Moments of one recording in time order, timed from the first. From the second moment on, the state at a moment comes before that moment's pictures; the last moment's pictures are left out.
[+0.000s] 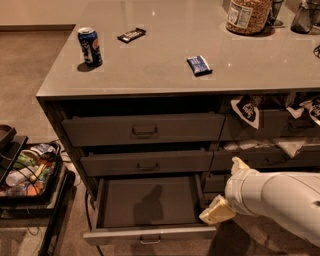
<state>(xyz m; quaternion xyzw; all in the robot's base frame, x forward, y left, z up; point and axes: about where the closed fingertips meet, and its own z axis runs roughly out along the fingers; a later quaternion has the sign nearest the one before) 0.425 -0.169 0.693 -0.45 0.84 -0.01 0.31</state>
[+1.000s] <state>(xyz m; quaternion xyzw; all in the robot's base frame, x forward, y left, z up) 0.427 -0.174 0.621 -0.58 0.78 0.00 0.26</state>
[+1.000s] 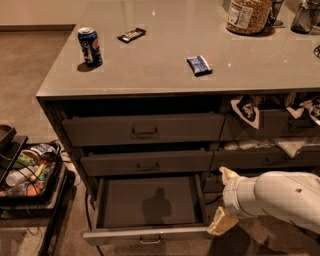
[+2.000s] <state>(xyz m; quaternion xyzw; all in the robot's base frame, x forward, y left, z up) 0.432 -0.174 0.595 -0.60 0.76 0.03 0.24</state>
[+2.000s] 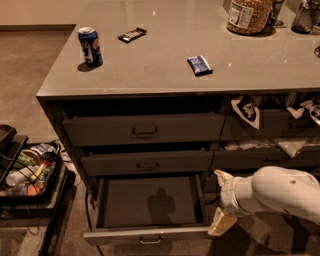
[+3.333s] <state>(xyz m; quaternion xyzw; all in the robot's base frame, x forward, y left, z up) 0.401 -0.193 0.447 -0.60 0.77 0.14 0.16</state>
